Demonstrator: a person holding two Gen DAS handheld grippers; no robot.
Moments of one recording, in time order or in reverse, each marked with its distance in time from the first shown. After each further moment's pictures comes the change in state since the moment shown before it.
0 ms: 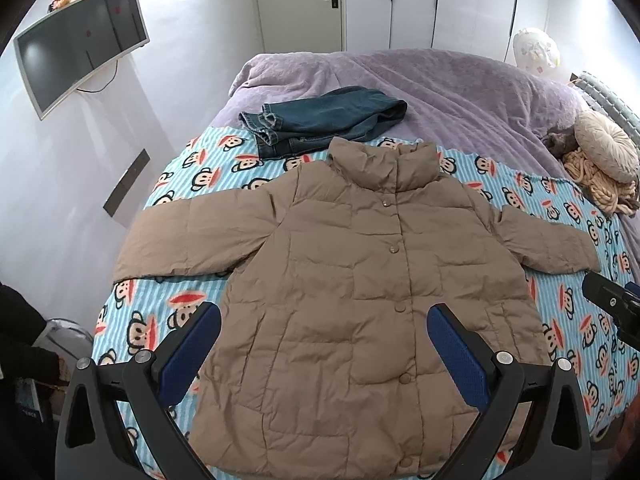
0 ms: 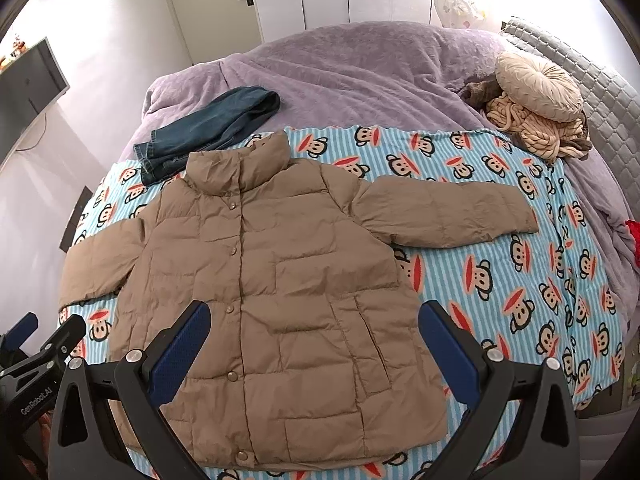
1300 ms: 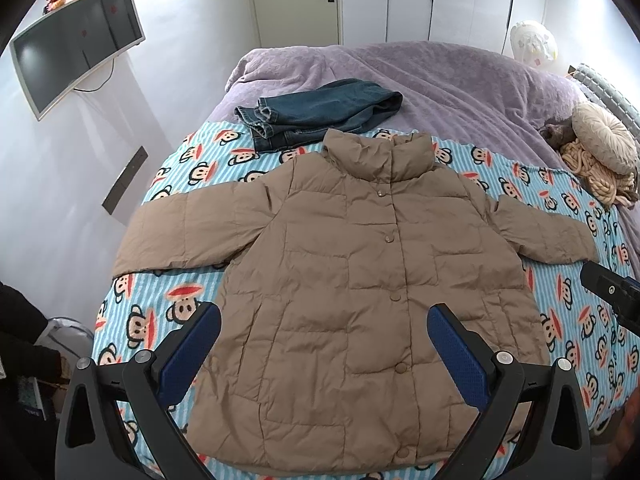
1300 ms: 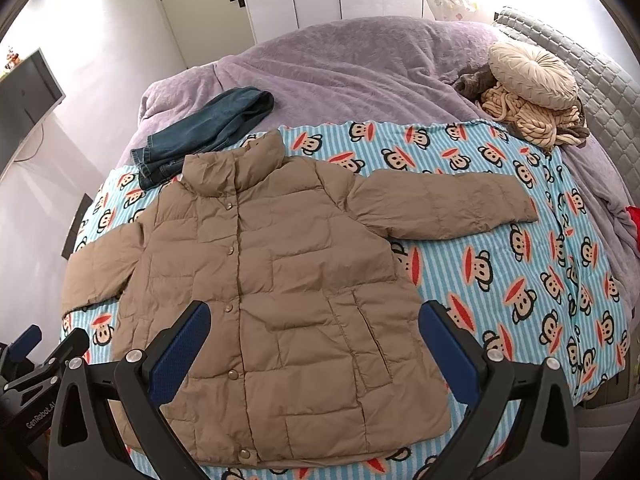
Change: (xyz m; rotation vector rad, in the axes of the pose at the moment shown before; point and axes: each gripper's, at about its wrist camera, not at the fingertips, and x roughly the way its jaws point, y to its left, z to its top) left arm -0.100 -0.111 -0.032 -0.206 0.034 0.130; right arm -0.005 -0.010 -0.005 0.026 0.004 0.008
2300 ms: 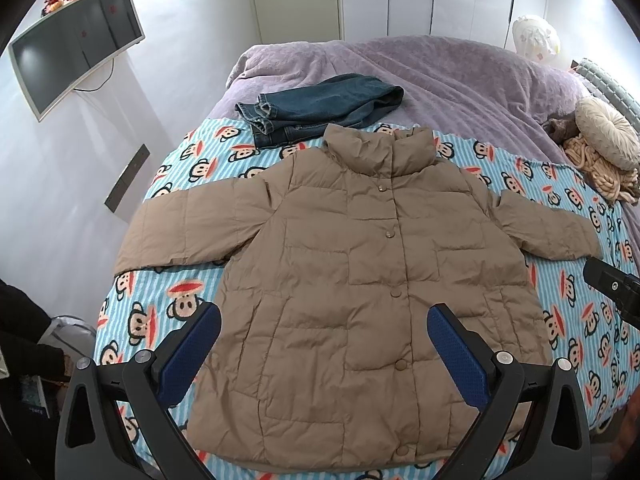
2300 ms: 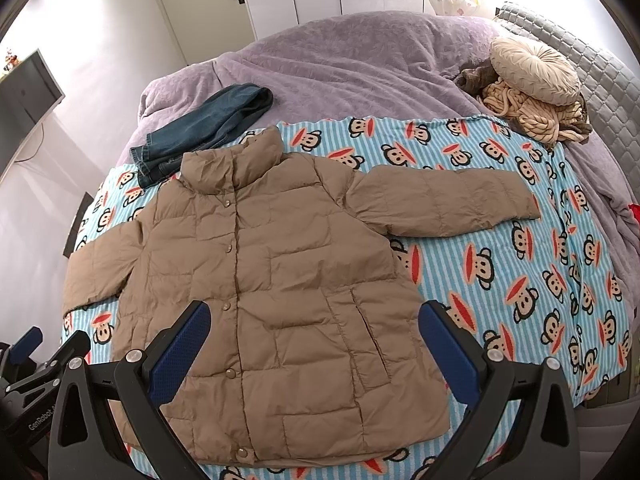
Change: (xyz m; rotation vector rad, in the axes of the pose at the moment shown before) left arm 0.006 0.005 -0.002 -0.002 0.002 0.007; right arm 0.003 -0.002 0.002 0.000 0.006 0.001
